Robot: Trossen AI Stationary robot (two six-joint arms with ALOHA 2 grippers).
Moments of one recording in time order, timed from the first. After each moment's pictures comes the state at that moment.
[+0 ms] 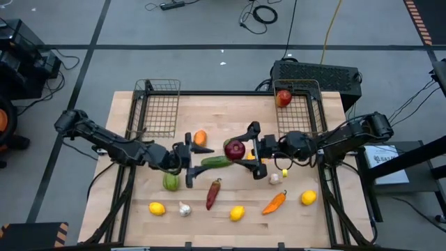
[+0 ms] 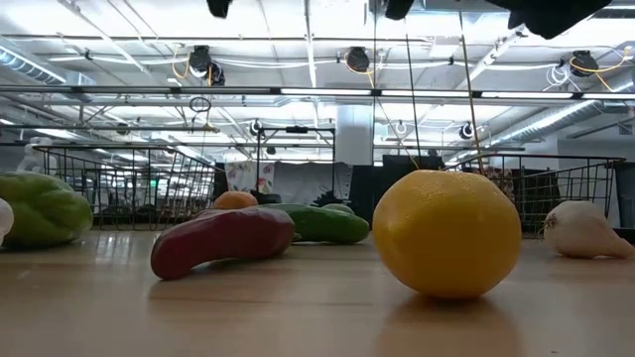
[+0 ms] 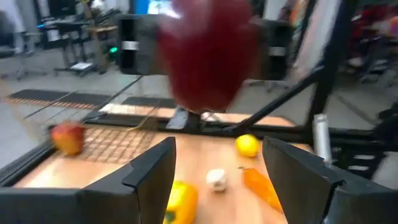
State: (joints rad) left arm -0.36 1.24 0.78 0.42 -0.40 -0.07; right arm 0.15 1.41 0.71 1.05 0.05 0.01
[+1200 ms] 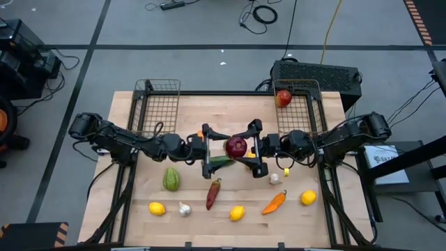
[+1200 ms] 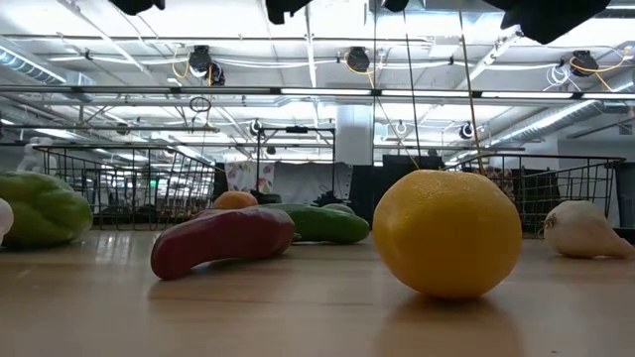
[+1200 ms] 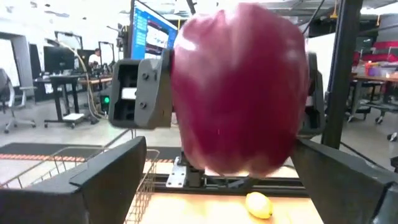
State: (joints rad) left arm -0.18 1.47 0.85 0.81 -0.19 0.05; right arm 0.15 1.44 0.71 1.18 0.04 -0.04
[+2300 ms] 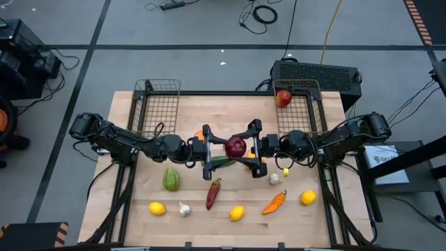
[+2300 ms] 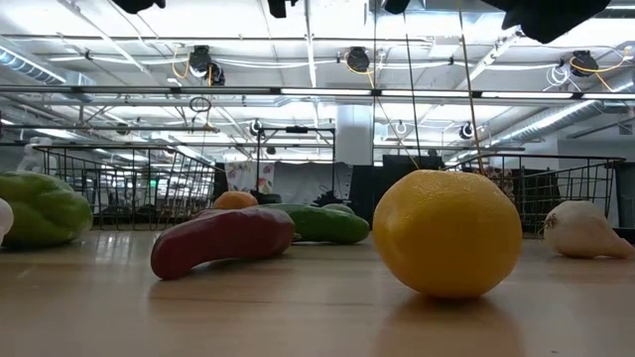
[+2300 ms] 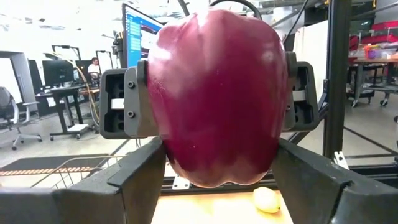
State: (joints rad) left arm -0.19 1.48 0.85 0.81 -0.19 0.14; right arm 0.15 1.44 0.71 1.14 0.05 -0.04
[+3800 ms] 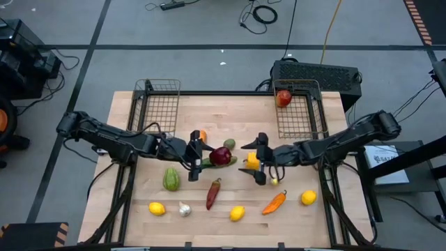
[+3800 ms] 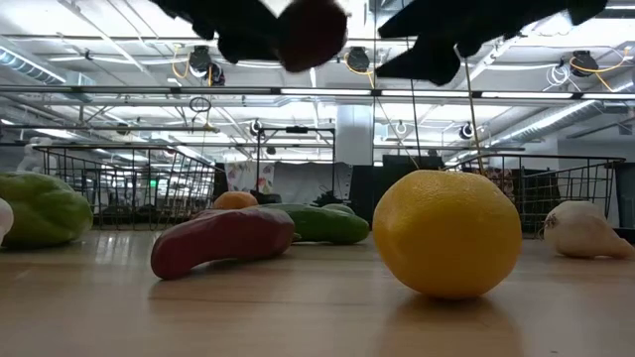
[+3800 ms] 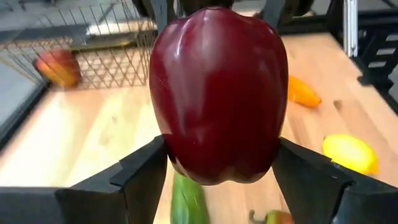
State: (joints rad) left arm -0.20 1.30 0.86 -0.03 -0.19 -0.02; right arm 0.26 1.30 0.72 0.22 0.34 0.17
